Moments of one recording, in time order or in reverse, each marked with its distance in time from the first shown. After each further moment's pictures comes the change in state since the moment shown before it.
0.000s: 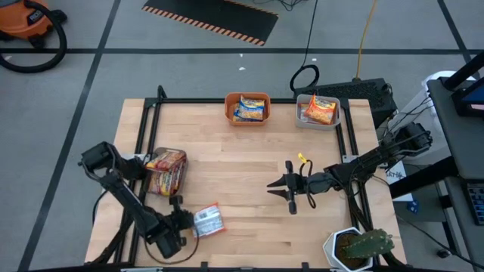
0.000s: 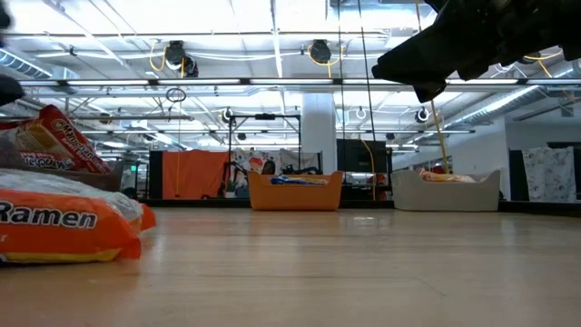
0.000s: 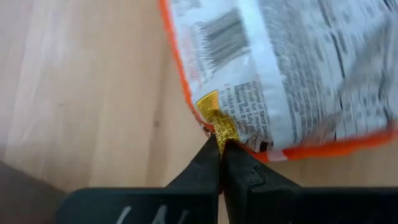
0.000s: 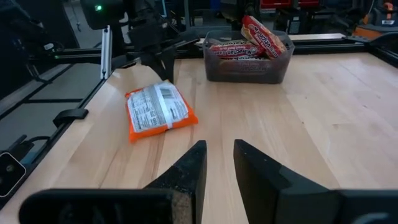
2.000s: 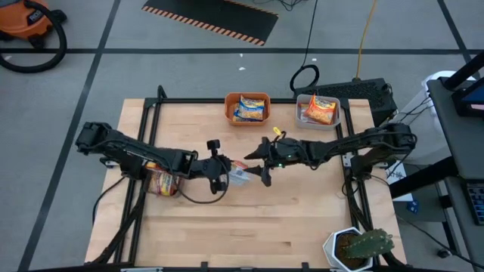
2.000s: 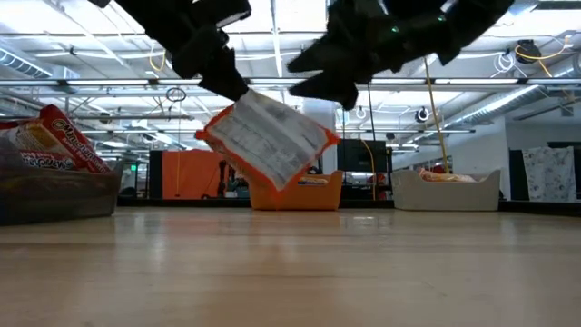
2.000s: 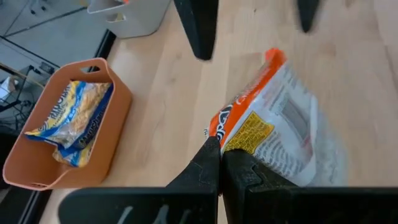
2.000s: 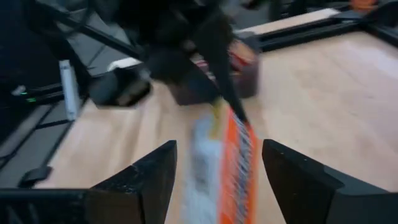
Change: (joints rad) left arm 0.742 -0.261 0.000 0.507 0.005 1.039; right arm -0.393 0.197 0.324 -0.174 -0.384 0.053
